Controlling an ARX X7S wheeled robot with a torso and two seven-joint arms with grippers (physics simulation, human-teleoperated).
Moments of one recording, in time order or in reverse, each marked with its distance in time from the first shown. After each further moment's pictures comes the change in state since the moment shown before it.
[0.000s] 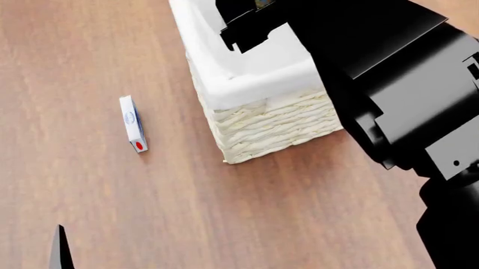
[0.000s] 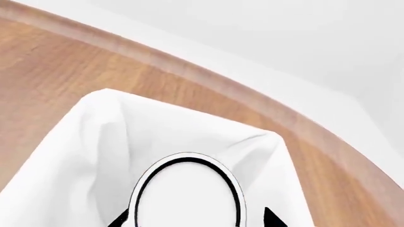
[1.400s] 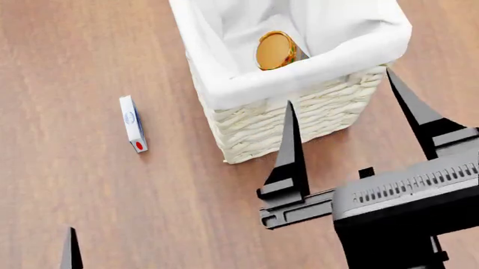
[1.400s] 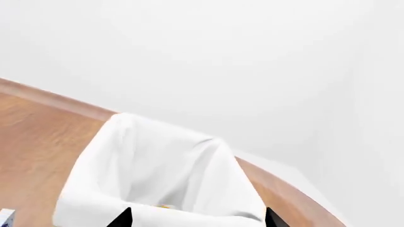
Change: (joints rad) left arm -0.011 -0.013 0.037 0.012 0.018 -0.018 -0.007; right arm -0.871 0.560 0.172 -0.975 -0.176 -0.494 0.527
